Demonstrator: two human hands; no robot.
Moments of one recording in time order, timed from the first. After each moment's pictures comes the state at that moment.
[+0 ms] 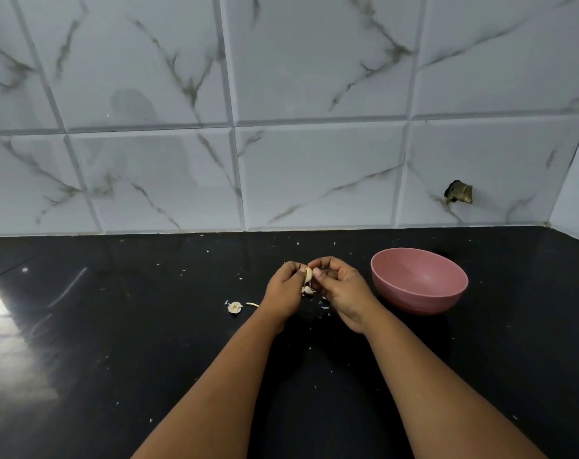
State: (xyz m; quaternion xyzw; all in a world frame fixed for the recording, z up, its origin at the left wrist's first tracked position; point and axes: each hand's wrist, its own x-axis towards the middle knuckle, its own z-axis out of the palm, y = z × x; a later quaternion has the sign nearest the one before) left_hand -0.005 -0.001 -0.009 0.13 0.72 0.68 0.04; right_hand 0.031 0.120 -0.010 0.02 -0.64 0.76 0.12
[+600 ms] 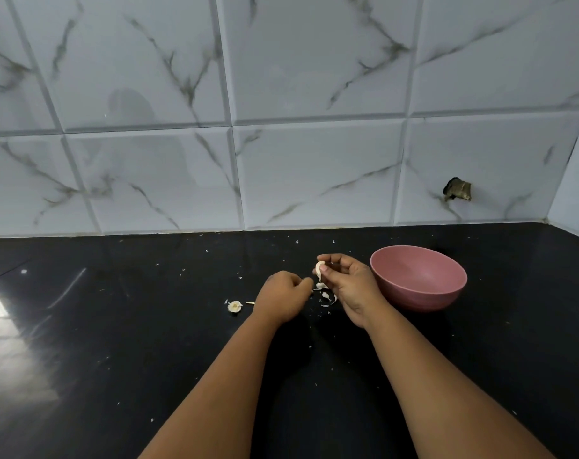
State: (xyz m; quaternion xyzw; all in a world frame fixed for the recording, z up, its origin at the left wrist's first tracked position) left_hand -0.006 -0.010 -0.006 0.19 0.89 0.41 -0.02; right_hand 0.030 0.126 -0.008 -0.04 -0.59 0.79 0.17
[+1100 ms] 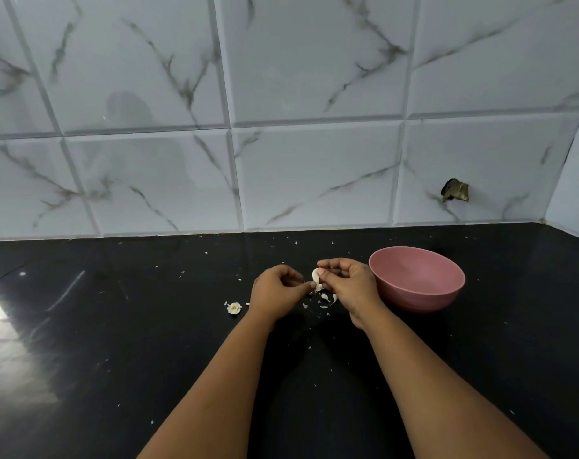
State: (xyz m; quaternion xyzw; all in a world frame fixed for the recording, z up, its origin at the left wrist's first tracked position) left_hand -0.012 -0.018 -0.009 0.16 0.85 0.50 -0.05; right_hand 0.028 0.128 -0.010 -0.08 -0.67 0.71 0.22
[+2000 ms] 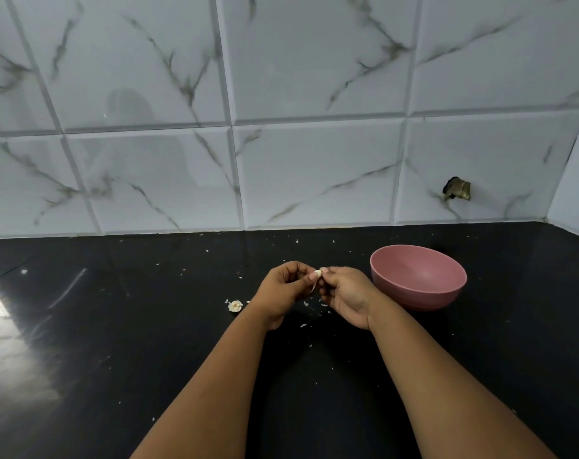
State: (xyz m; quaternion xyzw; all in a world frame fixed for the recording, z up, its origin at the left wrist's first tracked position) left_hand -0.008 -0.014 -0.010 0.23 0.64 0.72 0.14; right_hand 0.033 0.125 -0.001 -0.06 -0.61 0.79 0.01
